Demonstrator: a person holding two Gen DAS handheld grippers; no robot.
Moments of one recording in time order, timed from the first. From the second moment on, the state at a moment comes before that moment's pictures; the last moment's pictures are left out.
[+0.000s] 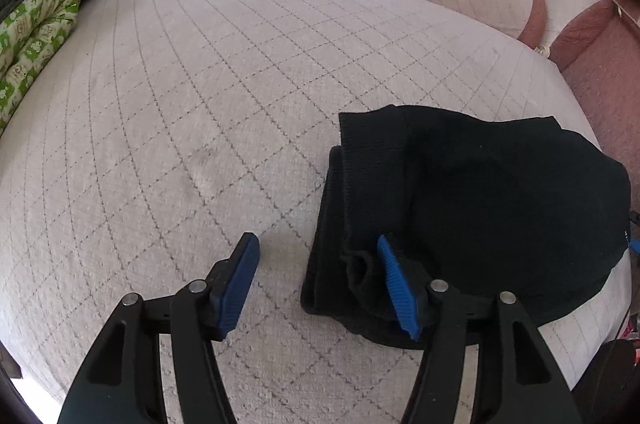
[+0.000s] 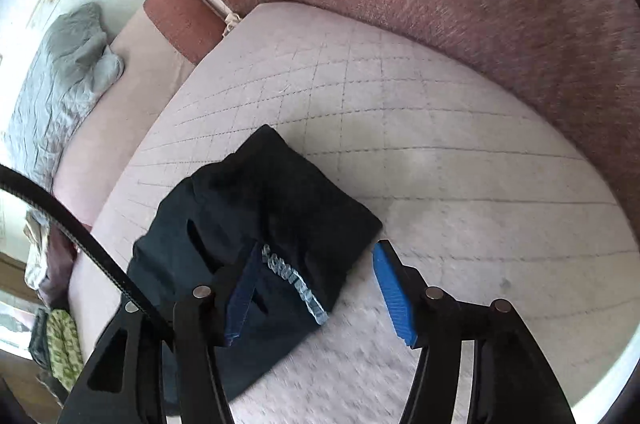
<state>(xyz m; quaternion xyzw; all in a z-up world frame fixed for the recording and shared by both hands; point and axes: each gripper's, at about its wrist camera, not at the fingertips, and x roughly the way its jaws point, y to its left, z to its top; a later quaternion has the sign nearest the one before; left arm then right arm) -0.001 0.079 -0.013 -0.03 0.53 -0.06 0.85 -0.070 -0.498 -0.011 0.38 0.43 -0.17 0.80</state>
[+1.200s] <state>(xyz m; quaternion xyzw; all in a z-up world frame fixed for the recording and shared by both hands) -0.006 0.048 -0.023 0.03 0.51 -0.11 0.85 0.149 -0.335 0.011 0.09 0.55 0.02 0.83</state>
